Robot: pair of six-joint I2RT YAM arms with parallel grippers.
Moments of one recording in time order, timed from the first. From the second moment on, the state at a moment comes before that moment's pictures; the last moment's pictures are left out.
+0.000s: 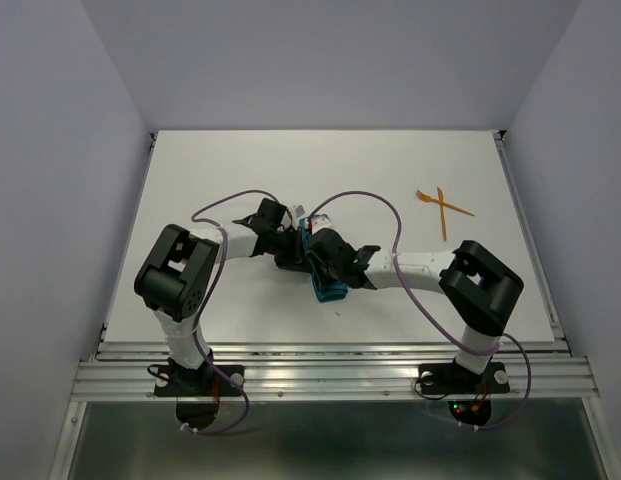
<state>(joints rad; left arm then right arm) -0.48 1.79 0.93 -0.16 0.51 -0.52 0.94 1.78 1.04 -0.13 0.26 0.38</state>
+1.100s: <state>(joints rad) -0.49 1.78 0.96 -0.24 0.45 -0.49 0.94 1.71 1.03 -0.08 0.26 0.42</state>
